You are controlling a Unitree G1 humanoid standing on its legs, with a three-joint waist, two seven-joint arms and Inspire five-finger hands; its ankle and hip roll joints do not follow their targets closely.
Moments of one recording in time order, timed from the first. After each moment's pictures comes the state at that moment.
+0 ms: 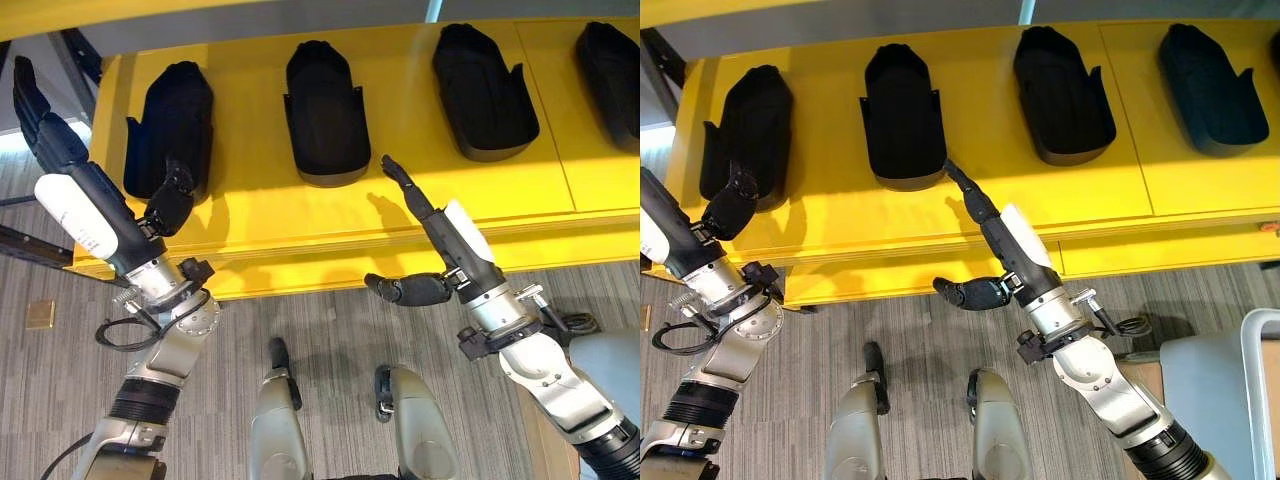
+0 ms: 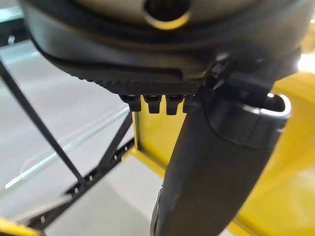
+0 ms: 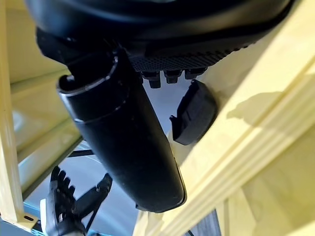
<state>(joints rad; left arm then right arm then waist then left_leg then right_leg) -0.34 0.58 -0.06 0.15 0.37 -0.20 1.16 -0.16 -0.74 0.34 -0.35 0.04 -0.19 -0.19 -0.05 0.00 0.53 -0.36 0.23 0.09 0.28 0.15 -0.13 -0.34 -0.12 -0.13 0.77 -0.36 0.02</state>
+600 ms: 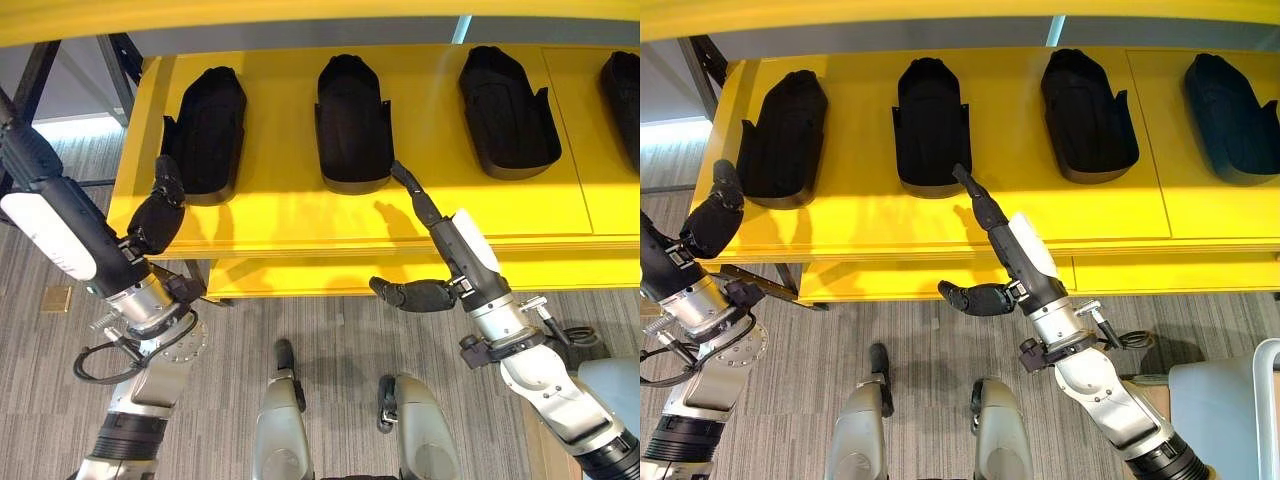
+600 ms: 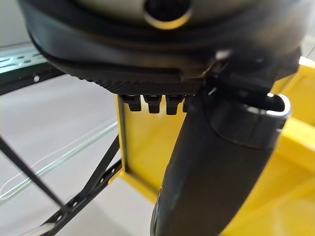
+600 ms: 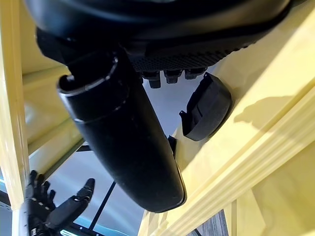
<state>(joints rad) -0.19 0.56 0.01 -0.03 0.43 -0.23 1.06 -0.11 -0.74 0.33 -0.35 0.00 -0.22 -0.22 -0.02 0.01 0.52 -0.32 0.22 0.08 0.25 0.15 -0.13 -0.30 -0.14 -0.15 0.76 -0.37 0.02</state>
